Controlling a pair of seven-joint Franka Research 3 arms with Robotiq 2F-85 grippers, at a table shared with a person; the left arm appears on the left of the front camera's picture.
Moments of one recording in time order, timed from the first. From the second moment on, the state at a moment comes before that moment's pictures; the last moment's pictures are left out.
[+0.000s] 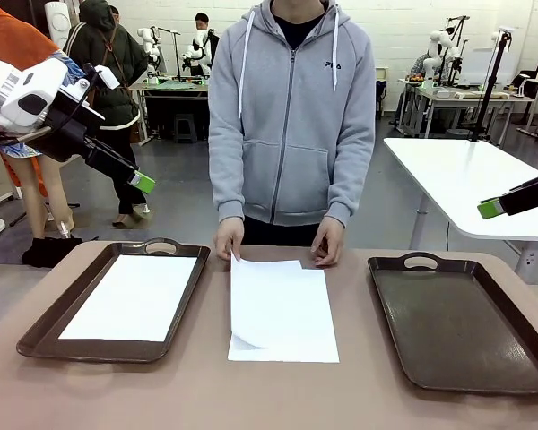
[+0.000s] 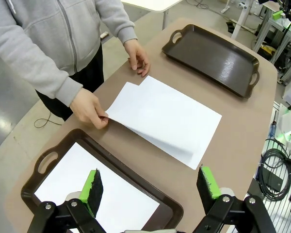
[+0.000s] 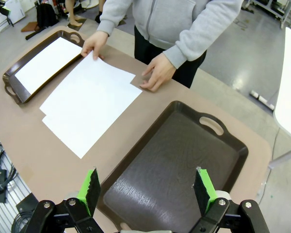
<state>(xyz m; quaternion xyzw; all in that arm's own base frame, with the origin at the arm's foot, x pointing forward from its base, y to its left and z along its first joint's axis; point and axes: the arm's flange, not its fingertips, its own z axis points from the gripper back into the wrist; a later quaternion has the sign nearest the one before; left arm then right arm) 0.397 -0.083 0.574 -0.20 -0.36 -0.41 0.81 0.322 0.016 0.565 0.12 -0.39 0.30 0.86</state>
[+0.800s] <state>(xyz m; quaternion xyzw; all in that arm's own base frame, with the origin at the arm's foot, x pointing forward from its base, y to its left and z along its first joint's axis) 0.397 -0.083 0.574 -0.20 -0.36 -0.41 0.81 0.322 0.016 0.565 0.12 -0.39 0.30 0.86</state>
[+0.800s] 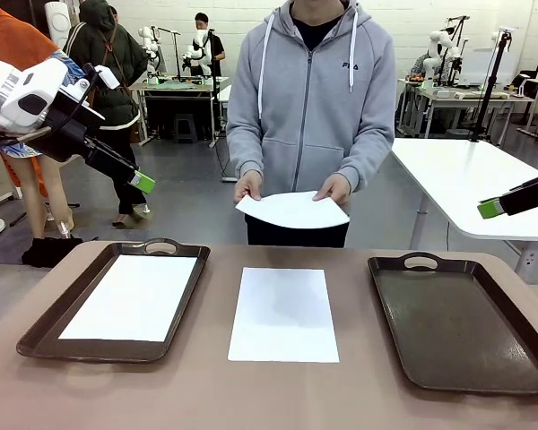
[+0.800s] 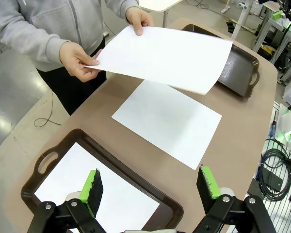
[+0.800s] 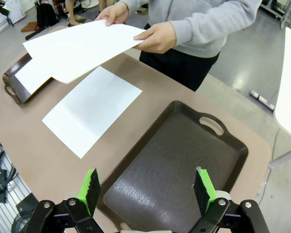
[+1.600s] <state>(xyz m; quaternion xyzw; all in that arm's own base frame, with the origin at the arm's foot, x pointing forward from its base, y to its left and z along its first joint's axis) 0.397 -0.083 0.574 -0.20 -0.36 -0.41 0.81 0.322 0.016 0.565 0.12 -0.39 0.30 0.86</state>
